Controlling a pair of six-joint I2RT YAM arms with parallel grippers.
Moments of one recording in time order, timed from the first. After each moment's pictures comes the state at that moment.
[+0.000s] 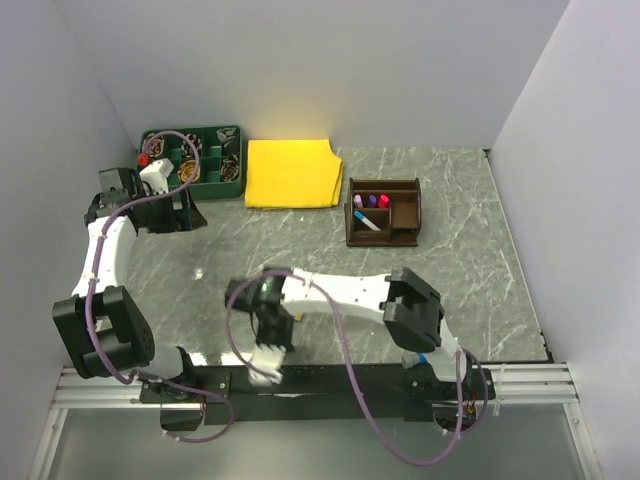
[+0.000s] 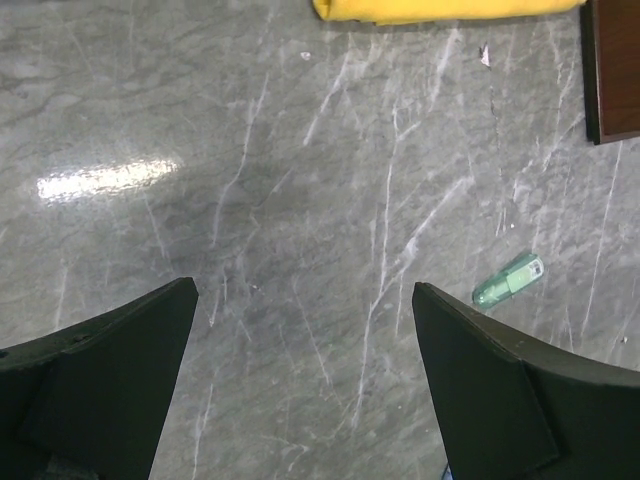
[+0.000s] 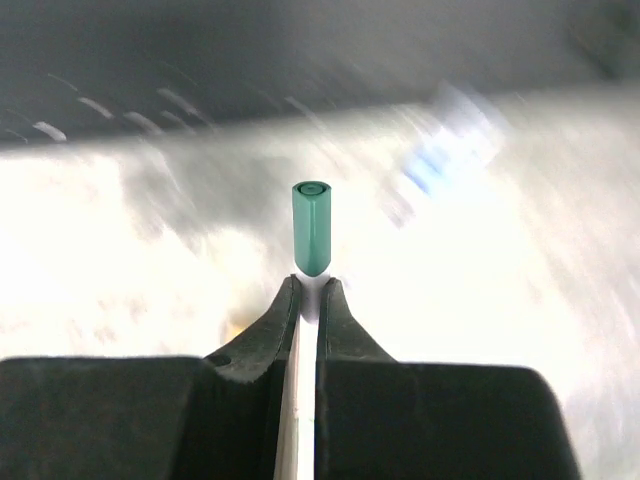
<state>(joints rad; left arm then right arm) 0.28 1.42 1.16 -0.63 0.58 0.11 1.31 2.06 1.70 -1.18 -0.29 -1.79</state>
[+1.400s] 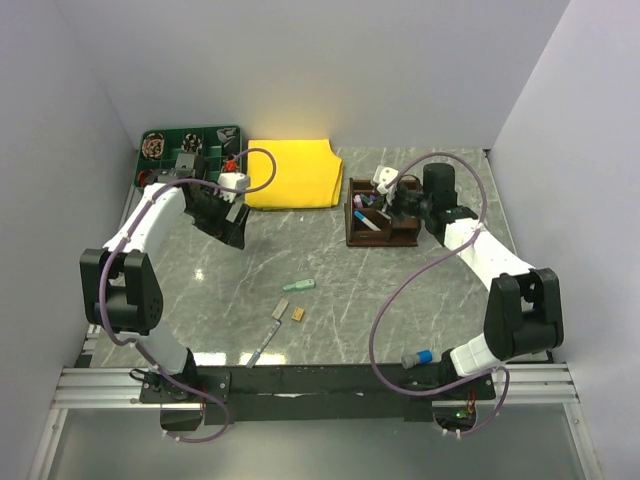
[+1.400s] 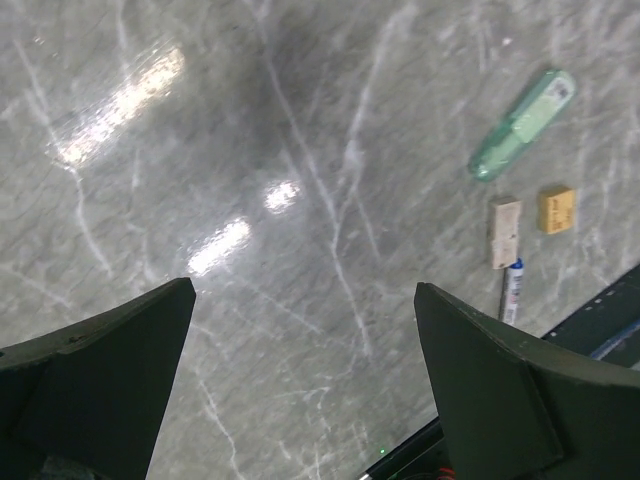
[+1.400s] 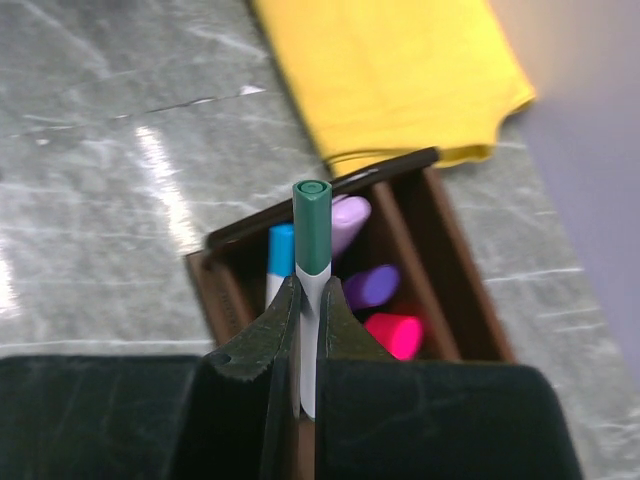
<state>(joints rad) -0.09 1.66 1.40 -0.98 0.45 0.42 0.18 1.48 1.02 -0.09 -0.73 -0.77</state>
